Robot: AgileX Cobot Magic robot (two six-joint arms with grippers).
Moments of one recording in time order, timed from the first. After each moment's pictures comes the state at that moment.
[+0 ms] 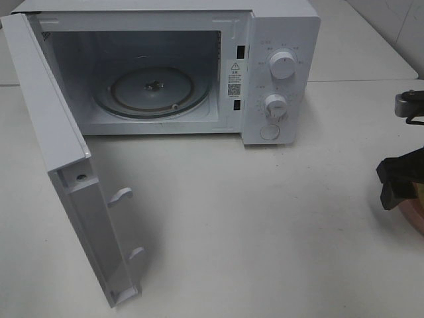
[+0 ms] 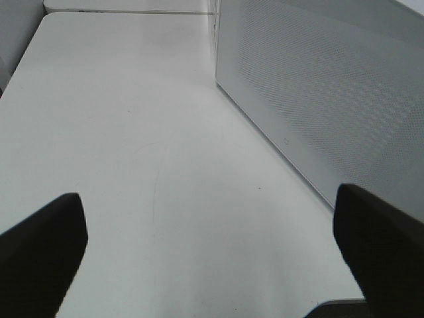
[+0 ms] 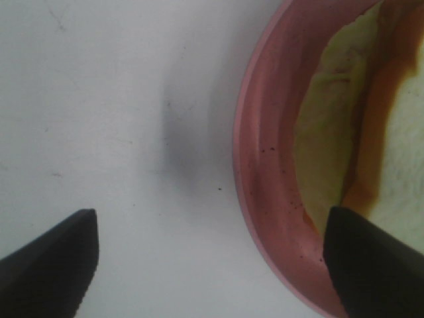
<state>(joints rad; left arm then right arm) -0.03 -0.01 -0.52 -0.05 1.08 -0.01 0.03 1.53 -0.74 -0.11 0.59 0.11</state>
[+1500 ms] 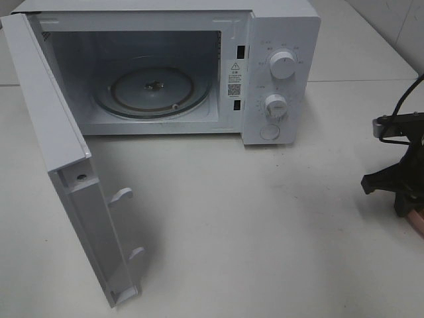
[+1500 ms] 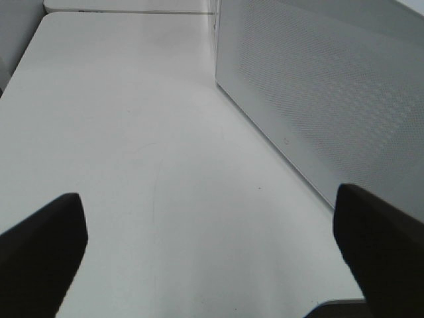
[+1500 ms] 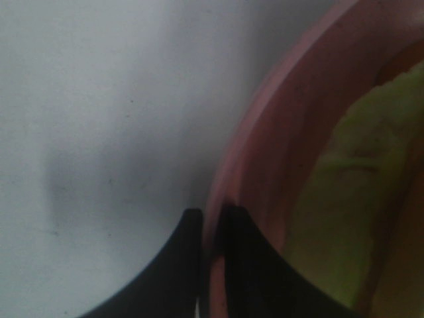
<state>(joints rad) -0.03 -0.01 -0.52 -0.05 1.08 -0.01 -0.01 1.82 -0.85 -0.18 0.50 0.12</state>
